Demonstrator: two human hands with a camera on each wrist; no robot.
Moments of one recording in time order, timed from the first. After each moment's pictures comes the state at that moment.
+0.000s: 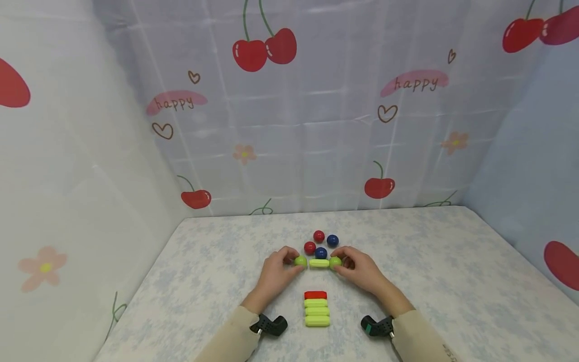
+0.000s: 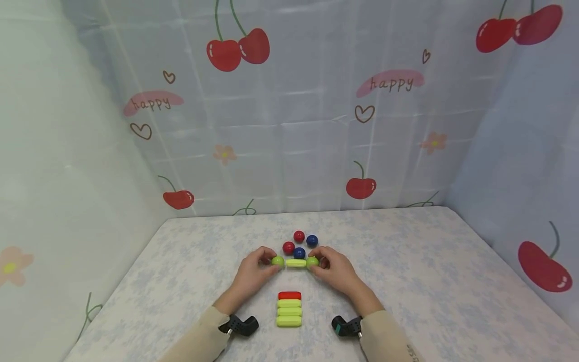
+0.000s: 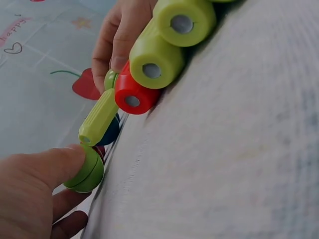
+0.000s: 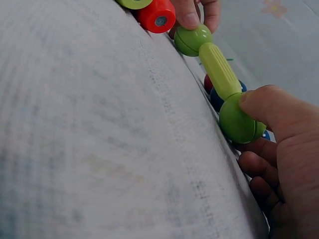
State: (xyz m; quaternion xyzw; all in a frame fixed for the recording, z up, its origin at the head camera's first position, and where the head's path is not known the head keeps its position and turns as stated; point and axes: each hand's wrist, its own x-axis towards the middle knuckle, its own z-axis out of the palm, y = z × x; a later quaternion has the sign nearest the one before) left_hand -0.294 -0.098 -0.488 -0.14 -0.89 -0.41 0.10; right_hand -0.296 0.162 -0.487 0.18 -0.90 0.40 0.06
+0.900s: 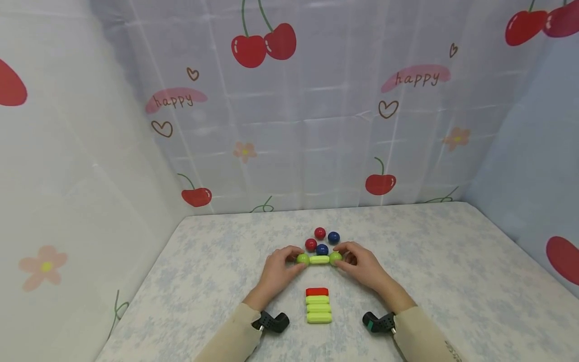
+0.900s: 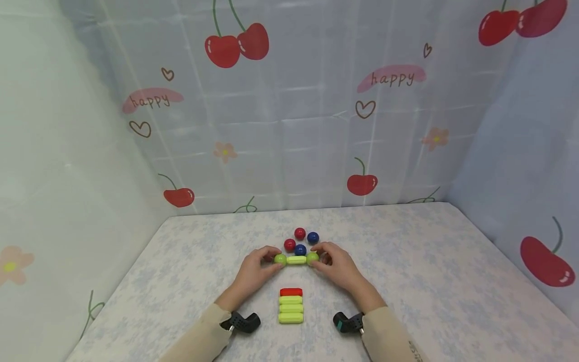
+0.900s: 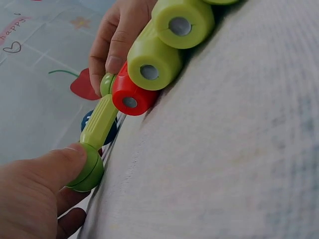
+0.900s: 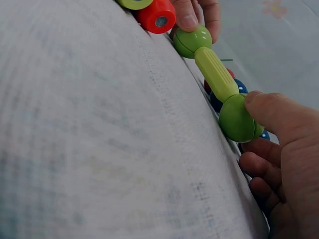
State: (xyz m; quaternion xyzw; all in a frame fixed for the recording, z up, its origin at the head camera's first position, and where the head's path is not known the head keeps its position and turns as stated) left_hand -0.297 -0.097 -0.492 -0.17 -0.90 -0.38 0.10; right_hand -0.297 0.164 -0.489 0.18 -0.89 0.41 0.07
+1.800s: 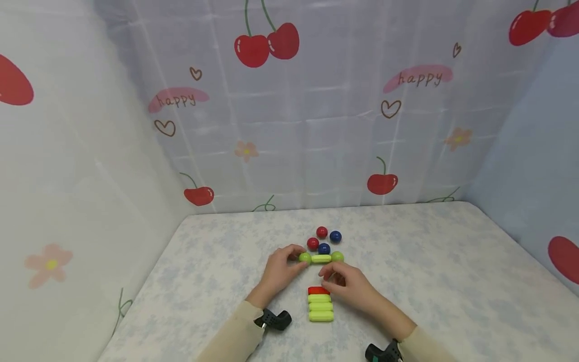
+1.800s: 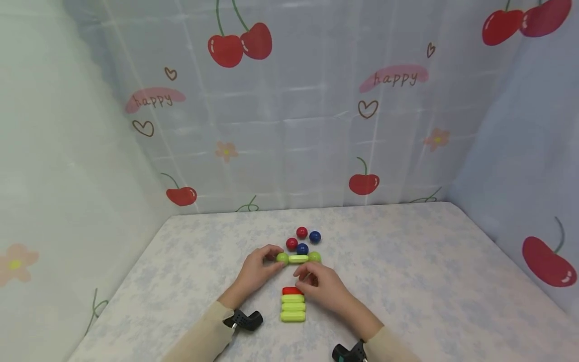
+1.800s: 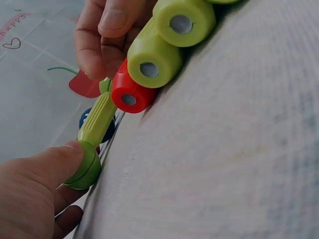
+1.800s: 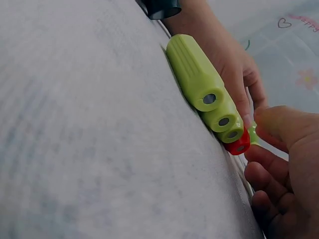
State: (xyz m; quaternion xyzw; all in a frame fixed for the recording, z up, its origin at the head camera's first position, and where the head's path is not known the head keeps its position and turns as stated) left_hand -0.298 -0.100 -0.491 -0.17 -0.90 -0.39 0.09; right_hand -0.248 0.128 -0.478 0.25 -0.85 0.46 0.02
